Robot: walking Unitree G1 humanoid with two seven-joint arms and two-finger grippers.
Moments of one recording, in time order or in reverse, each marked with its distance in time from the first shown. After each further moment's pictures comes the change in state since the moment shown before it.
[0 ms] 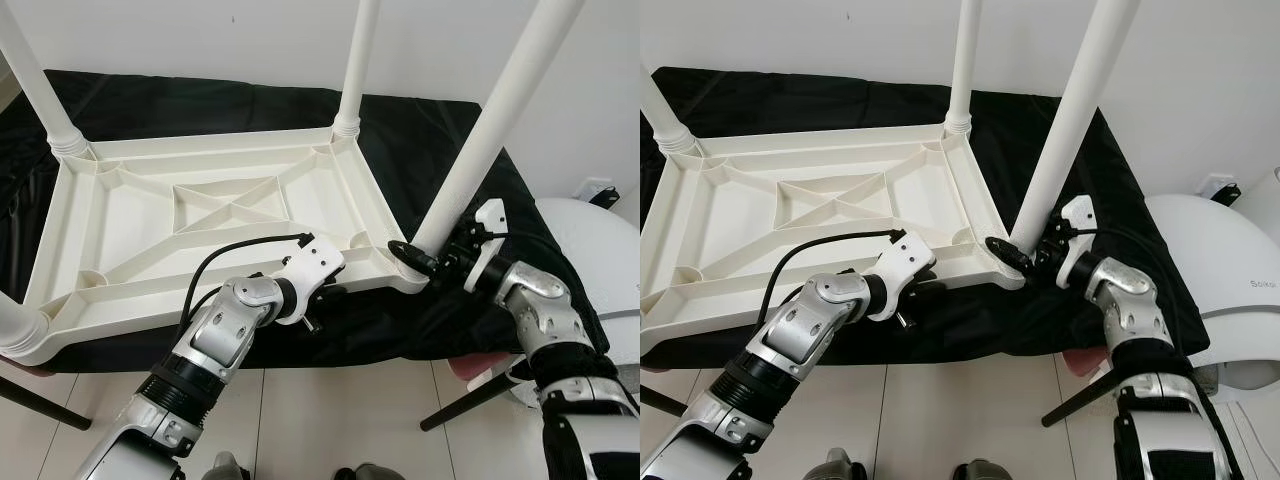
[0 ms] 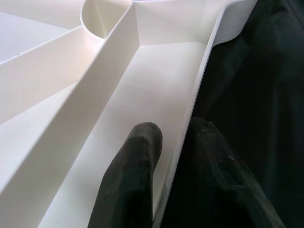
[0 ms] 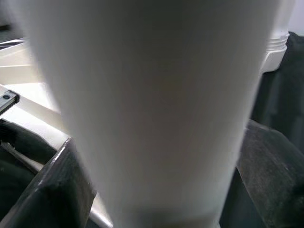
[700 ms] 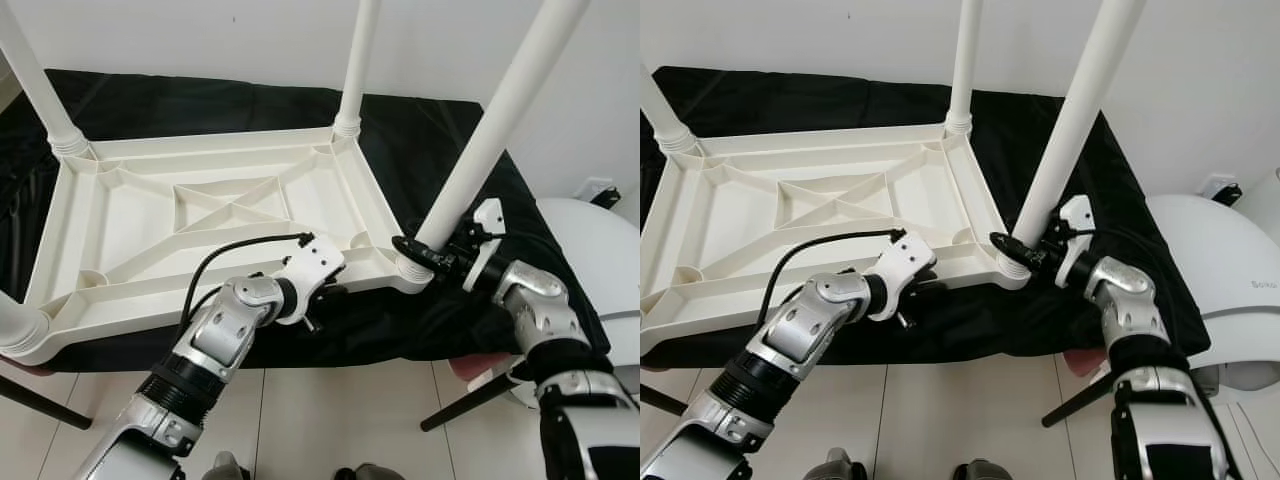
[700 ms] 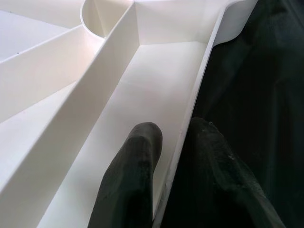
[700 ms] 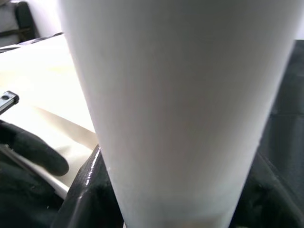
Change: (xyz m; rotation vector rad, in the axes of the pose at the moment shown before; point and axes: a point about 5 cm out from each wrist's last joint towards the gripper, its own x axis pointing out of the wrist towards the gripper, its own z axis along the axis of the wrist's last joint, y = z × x) left arm -0.001 0.001 0.000 -0.006 0.003 0.001; right arm 0.000 0.006 -0.007 0.008 -0.037 -0.047
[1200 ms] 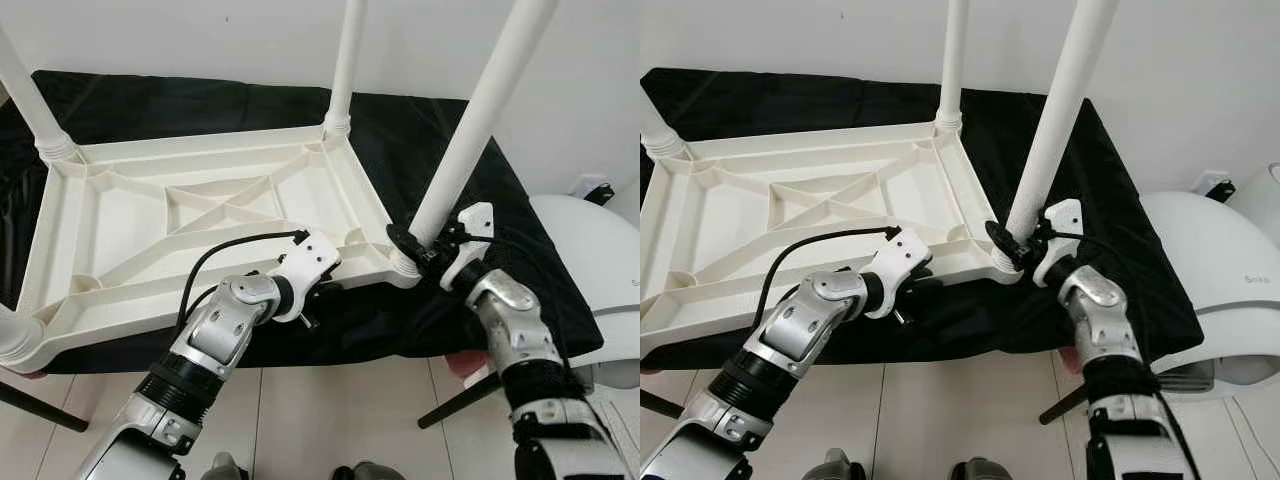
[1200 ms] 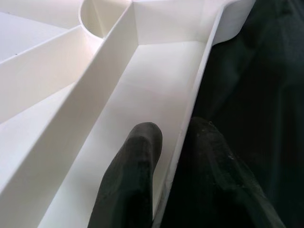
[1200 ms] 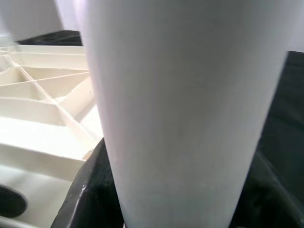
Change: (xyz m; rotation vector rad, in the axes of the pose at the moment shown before) left arm -0.001 0.002 -0.001 -0.014 0.006 0.022; right arm 0.016 0.020 0.002 0.002 -0.037 -0.311
